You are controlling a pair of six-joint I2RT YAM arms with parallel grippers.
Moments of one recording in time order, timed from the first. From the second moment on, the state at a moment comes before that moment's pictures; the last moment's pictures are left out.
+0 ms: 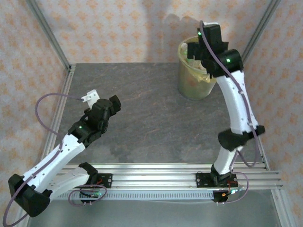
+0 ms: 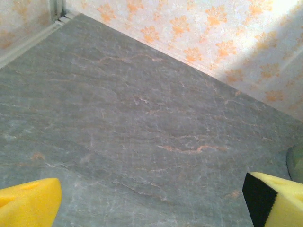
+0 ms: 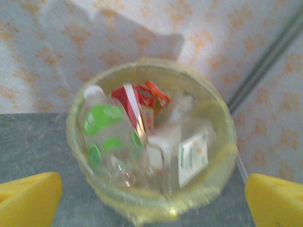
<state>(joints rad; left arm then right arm) -0.52 0.93 0.87 -0.52 -0.67 -0.75 0.41 1.72 2.33 -1.18 0.54 0.18</state>
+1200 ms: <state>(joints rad) -0.33 0.91 0.44 -0.02 -1.01 -0.30 0.25 0.73 0.26 -0.08 0.71 0.35</state>
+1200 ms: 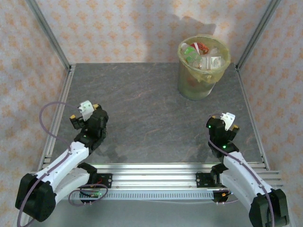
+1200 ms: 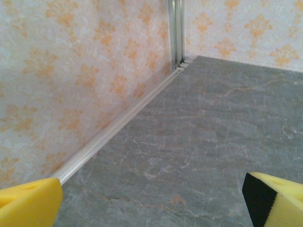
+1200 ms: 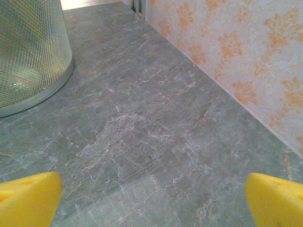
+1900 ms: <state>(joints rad) -0.23 1.27 0.35 0.49 -0.79 -0.09 0.08 1.10 0.21 0.48 0.44 0.20</state>
